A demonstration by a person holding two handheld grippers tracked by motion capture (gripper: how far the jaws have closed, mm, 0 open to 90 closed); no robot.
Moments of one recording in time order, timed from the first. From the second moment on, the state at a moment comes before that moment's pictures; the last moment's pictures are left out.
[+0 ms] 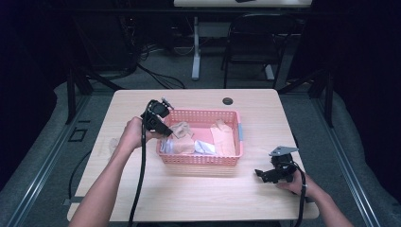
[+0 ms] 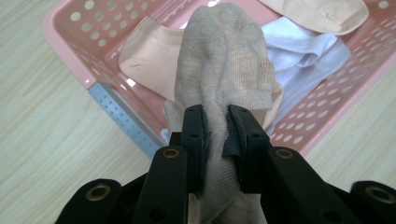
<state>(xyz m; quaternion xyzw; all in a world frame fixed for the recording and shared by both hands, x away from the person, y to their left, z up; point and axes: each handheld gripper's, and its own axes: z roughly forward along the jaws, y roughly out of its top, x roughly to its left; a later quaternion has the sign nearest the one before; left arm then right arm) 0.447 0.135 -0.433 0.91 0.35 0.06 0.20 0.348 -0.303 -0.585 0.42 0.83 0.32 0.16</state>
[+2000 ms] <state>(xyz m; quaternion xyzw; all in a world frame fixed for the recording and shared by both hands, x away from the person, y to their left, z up) 0.388 0.289 -0.534 0.83 0.52 0.08 0.19 0.348 -0.303 -0.585 0.43 0.83 0.32 0.16</state>
